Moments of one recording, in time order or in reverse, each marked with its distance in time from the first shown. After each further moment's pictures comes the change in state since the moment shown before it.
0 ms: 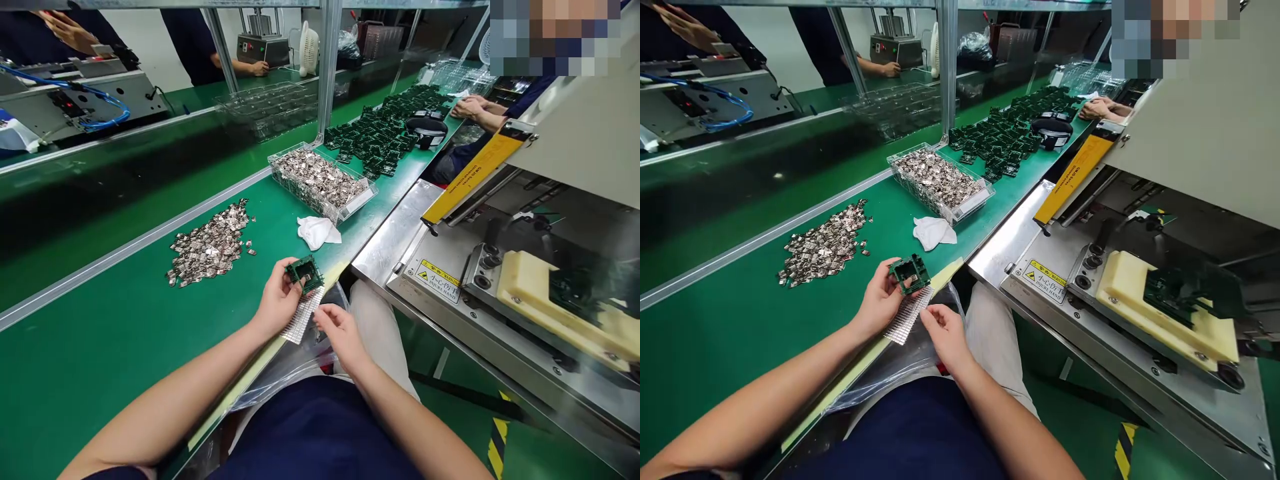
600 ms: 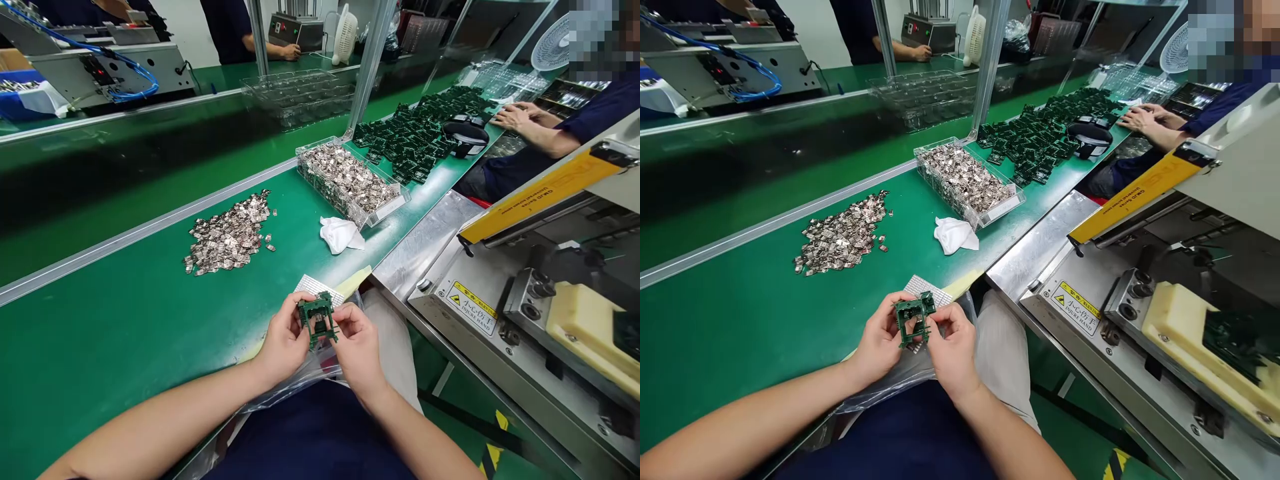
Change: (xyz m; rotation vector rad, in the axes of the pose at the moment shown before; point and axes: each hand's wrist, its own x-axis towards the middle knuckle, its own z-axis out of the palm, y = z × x) left_hand -0.050 0.008 -0.003 0.078 0.065 -0.029; right_hand 0.003 -0.042 0.032 0.068 0.051 -0.048
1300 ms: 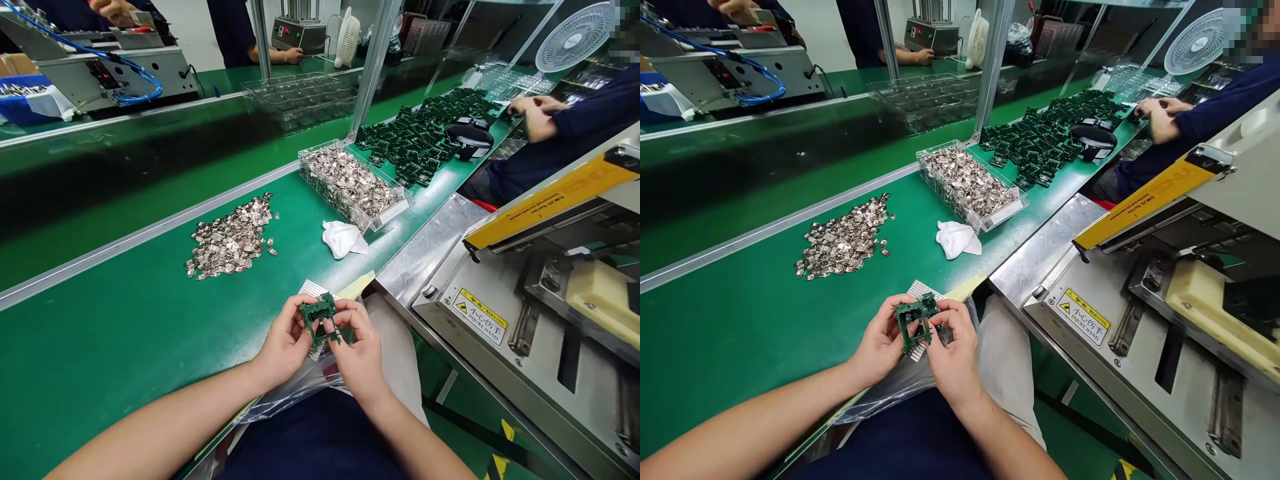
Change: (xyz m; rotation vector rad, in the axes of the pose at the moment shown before) left_hand 0.006 -0.012 -0.009 -0.033 -0.066 0.059; right_hand 0.005 -0.002 -0.005 -0.369 -0.009 -0.257
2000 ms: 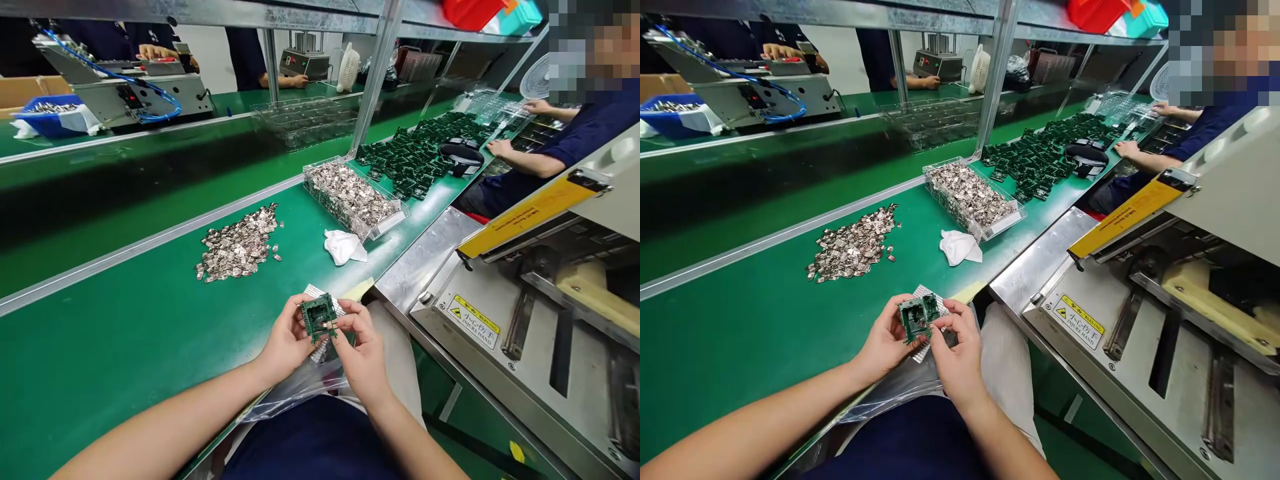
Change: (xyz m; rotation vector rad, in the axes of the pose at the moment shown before) left_hand 0.006 0.004 0.002 -0.084 0.022 -0.062; right_hand -0.002 -0.006 -0.007 0.036 -0.040 0.035
